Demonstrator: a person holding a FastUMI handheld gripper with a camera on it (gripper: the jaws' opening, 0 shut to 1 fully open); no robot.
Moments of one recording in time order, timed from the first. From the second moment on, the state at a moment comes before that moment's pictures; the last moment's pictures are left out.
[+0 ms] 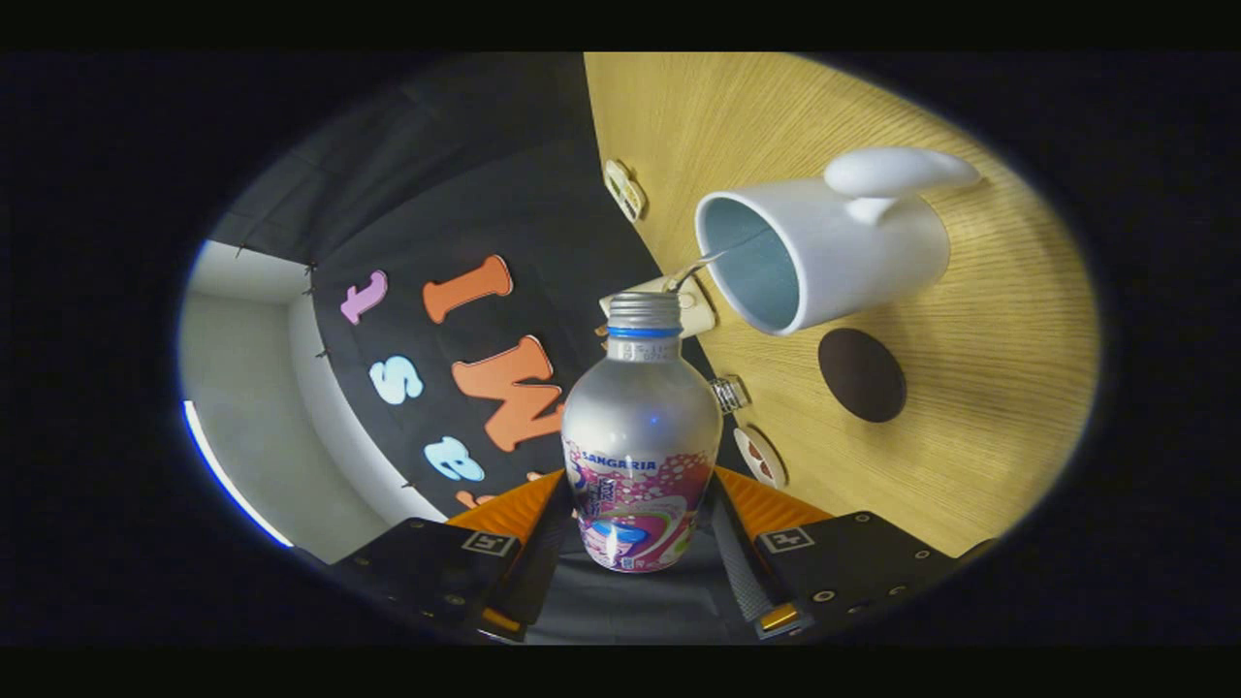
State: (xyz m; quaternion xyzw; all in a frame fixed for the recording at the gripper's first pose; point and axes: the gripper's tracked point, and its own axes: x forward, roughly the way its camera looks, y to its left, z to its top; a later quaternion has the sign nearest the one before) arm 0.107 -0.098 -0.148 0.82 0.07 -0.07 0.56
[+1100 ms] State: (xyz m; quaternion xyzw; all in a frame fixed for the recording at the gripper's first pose) arm 0.113 -0.099 -0.128 0.86 0.05 -0.05 0.51
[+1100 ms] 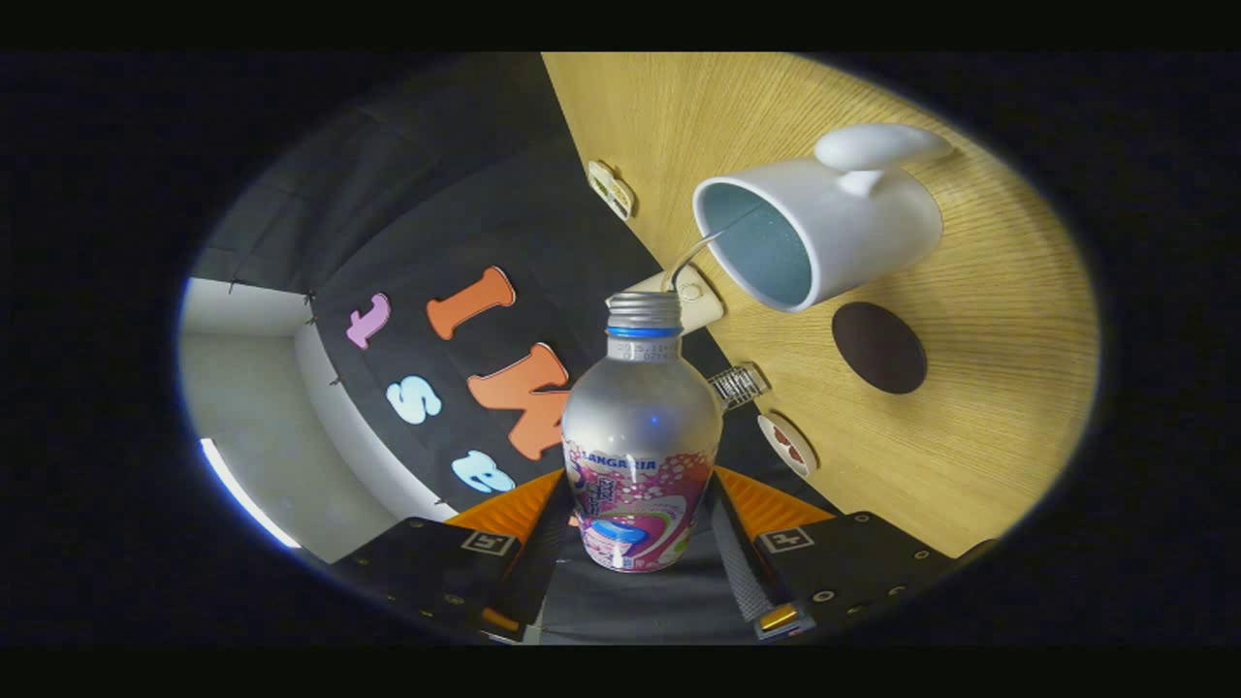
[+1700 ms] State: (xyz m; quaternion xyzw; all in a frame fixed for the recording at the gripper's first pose) arm 0.113 -0.099 -0.121 0.88 0.04 -0.05 0.47
